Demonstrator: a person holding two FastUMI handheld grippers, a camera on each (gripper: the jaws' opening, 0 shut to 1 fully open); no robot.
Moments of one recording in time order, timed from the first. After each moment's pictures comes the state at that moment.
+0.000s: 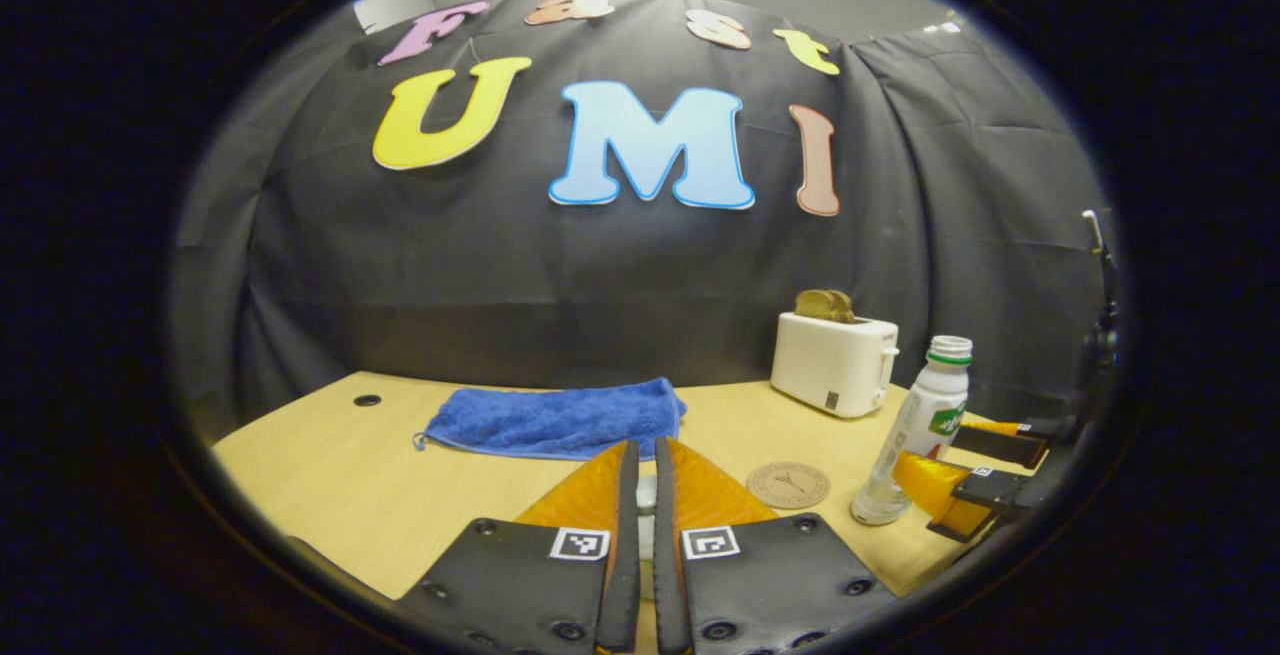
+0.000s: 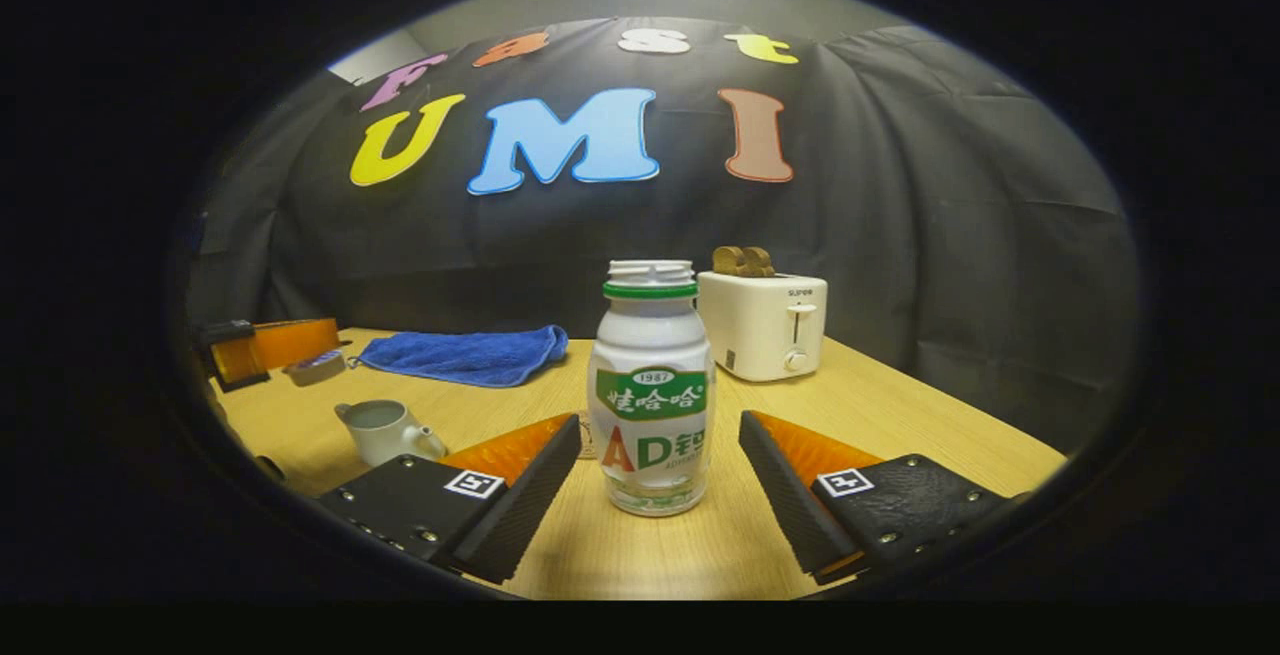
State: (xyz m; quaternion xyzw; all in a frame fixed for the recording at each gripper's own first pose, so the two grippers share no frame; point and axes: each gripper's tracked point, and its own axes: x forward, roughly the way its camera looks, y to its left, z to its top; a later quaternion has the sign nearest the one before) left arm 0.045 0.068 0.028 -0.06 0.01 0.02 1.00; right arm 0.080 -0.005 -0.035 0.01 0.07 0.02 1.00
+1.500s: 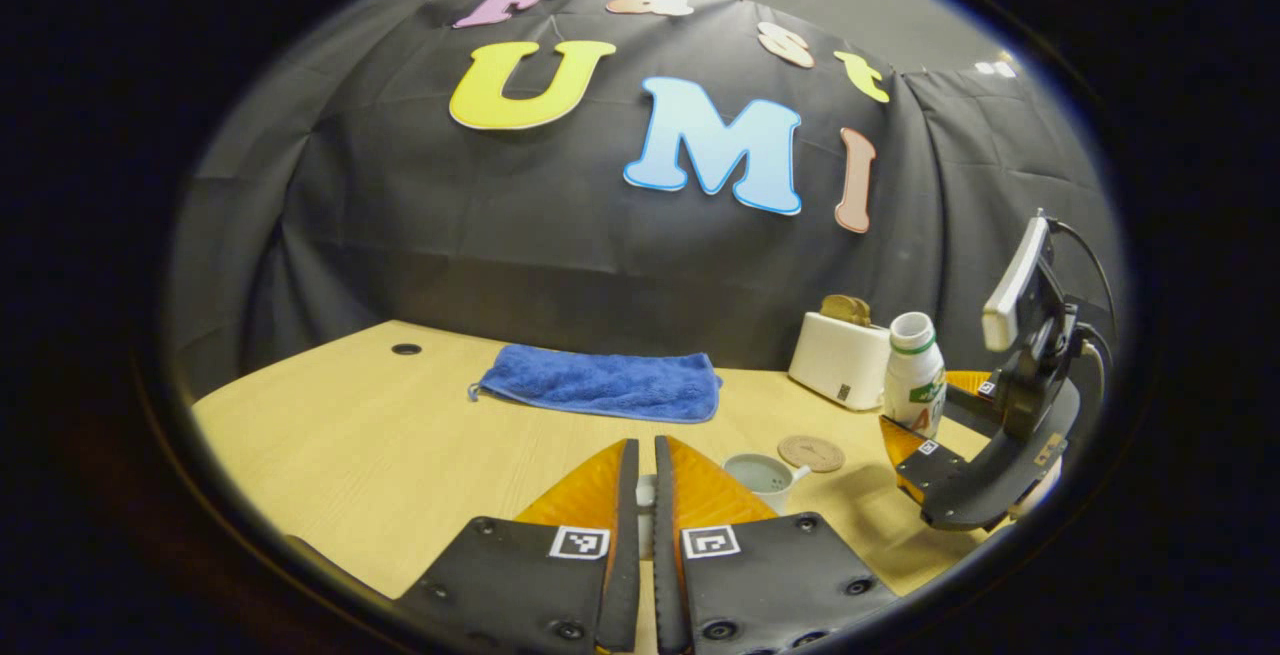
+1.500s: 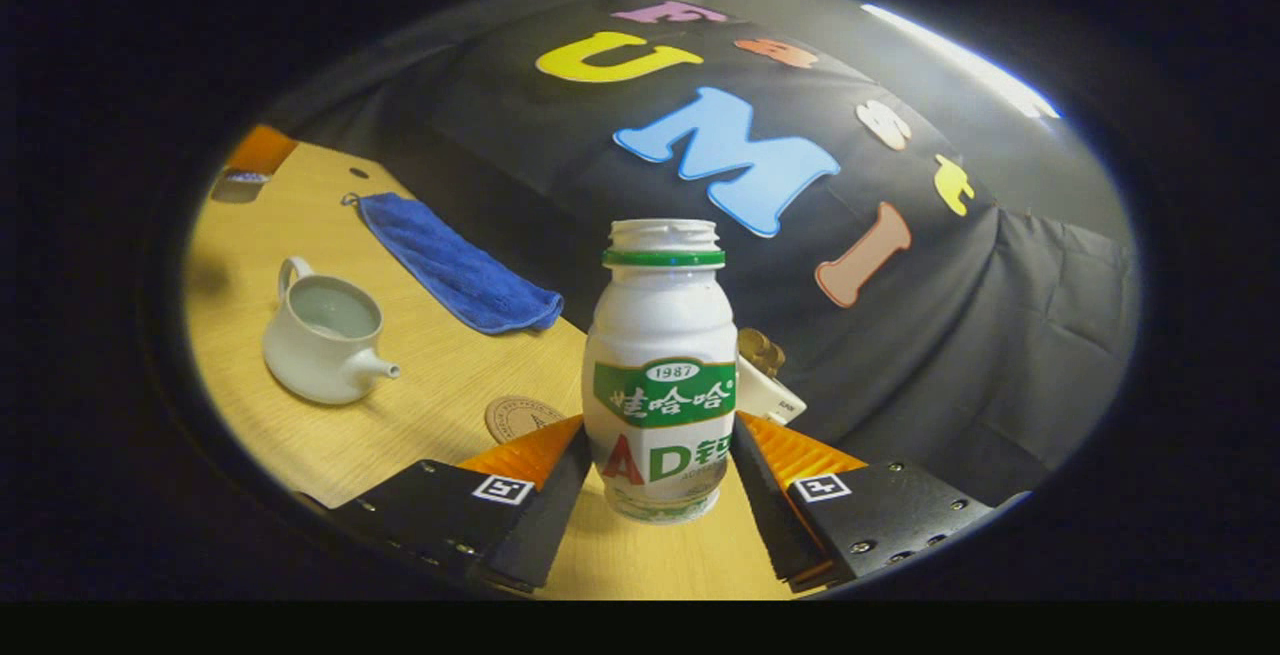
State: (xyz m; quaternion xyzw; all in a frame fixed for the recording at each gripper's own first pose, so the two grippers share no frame) left arm -0.012 0.128 -0.018 -0.13 0.03 0.02 0.99; right arm 0.094 0.035 -0.006 -0.39 0.02 -0.03 0.92
